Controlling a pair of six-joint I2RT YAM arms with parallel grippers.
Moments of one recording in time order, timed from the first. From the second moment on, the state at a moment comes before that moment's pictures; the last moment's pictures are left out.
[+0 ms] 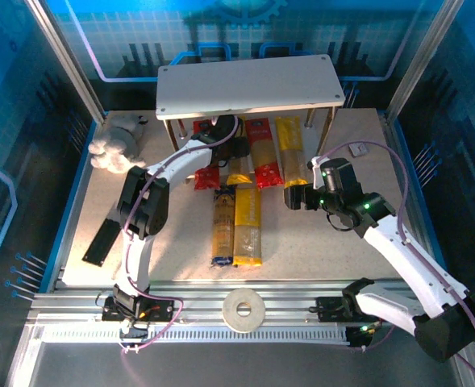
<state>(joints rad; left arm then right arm) -0.46 2.12 1.76 -0.49 -0.08 -0.63 0.45 1.03 0.97 -0.70 0.00 0.29</state>
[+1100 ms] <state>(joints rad) -0.73 1.23 0.96 -0.51 -0.10 -0.53 0.75 1.31 0.90 -0.65 -0.12 0.53</state>
